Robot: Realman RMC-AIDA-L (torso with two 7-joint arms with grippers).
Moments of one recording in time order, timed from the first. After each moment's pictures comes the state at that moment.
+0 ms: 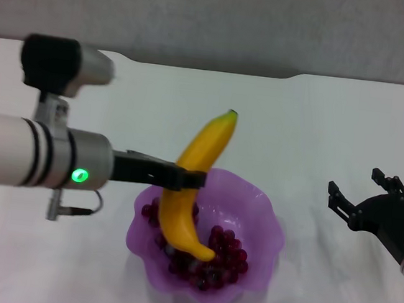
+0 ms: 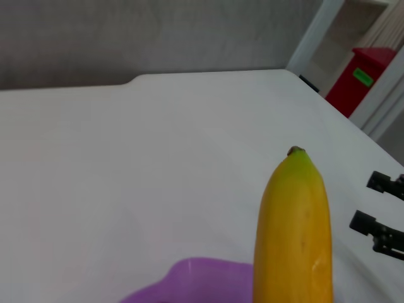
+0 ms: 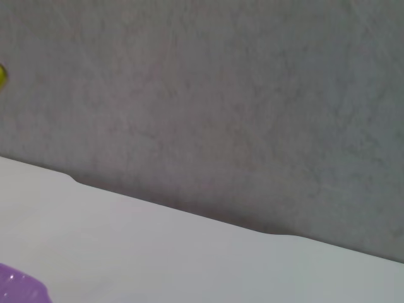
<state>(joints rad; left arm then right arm) -0.39 -2.05 -1.54 -1.32 2.13 -0.94 0.44 0.45 2.01 0.57 0.30 -2.23 -0.87 0.05</state>
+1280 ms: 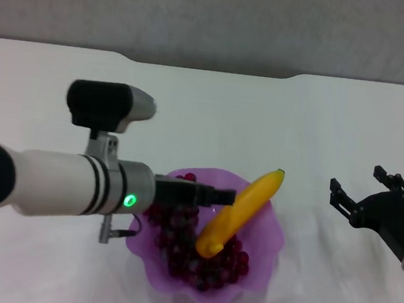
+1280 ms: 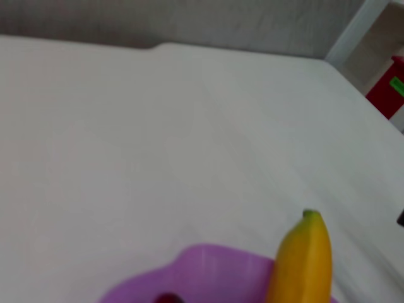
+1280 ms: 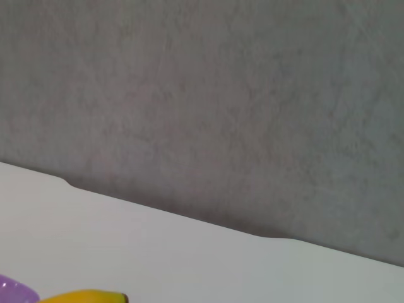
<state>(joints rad) -0.52 -2.04 -1.27 -1.03 2.04 -0.58 0.30 0.46 2.01 0.58 0.30 -2.23 -0.87 0.05</state>
